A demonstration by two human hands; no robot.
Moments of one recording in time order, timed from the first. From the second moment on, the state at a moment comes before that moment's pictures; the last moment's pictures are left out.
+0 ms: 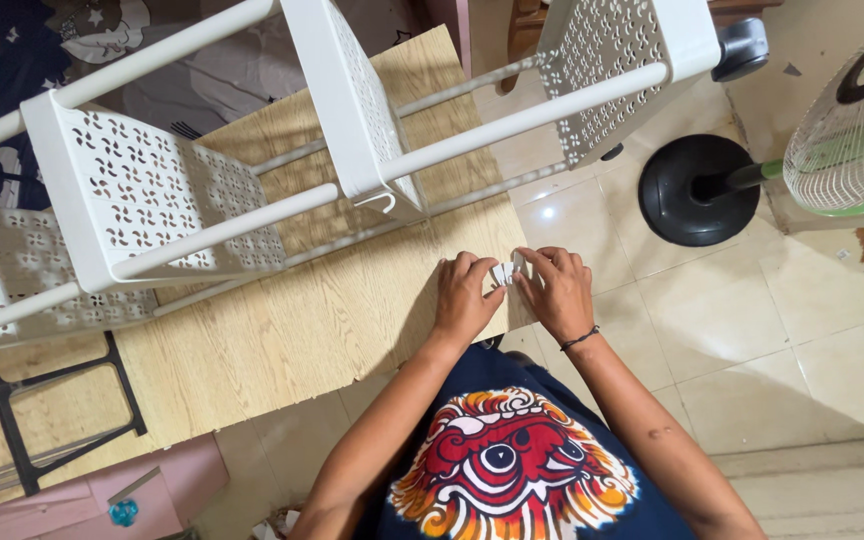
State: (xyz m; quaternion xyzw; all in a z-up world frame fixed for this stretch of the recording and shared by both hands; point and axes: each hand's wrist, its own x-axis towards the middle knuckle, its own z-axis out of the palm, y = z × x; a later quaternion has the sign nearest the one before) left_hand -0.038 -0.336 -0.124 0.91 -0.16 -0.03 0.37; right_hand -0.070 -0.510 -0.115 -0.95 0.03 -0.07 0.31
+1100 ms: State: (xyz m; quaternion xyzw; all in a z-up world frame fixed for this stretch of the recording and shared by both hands) left_hand -0.042 -0.336 -0.135 0.91 -0.15 -0.02 0.38; right_hand -0.080 -0.515 -0.110 -0.95 0.00 -0.03 0.32
